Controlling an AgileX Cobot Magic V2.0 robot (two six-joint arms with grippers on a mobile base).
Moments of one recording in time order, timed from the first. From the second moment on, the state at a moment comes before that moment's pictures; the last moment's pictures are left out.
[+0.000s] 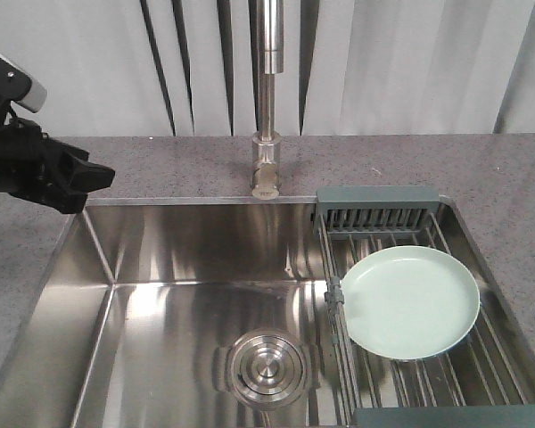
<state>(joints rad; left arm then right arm) 0.02 1.49 -1.15 -0.98 0.73 1.33 0.26 0.56 -0.61 0.04 0.71 -0.08</state>
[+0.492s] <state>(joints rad) 0.02 1.61 -1.15 -1.43 0.83 1.83 0.26 0.56 -0.61 0.04 0.71 -0.08</state>
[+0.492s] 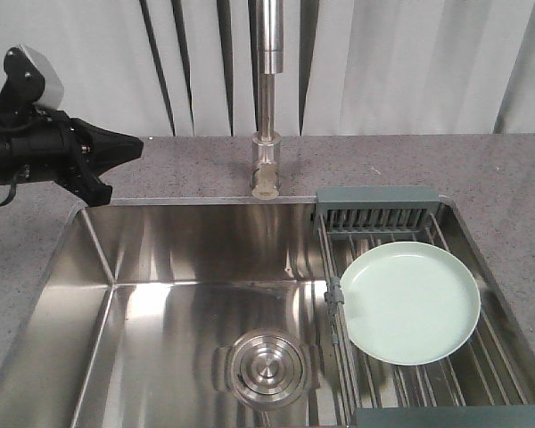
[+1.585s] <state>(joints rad) -0.17 2.19 -1.86 -1.25 1.20 1.74 0.26 0.56 -0.61 0.04 0.71 -0.08</state>
